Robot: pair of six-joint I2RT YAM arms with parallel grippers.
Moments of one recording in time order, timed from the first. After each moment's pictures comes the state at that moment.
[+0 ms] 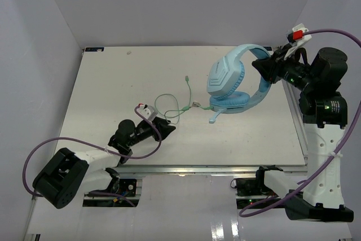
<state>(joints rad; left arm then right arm) -0.59 1.17 0.17 0.94 0.42 -0.24 -0.01 1.02 1.52 -0.63 -0.69 -0.03</state>
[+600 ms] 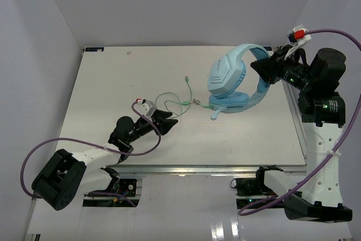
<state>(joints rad) -0.59 1.15 0.24 0.99 0.43 -0.25 -0.03 1.02 1.49 -0.60 -0.73 0.04</state>
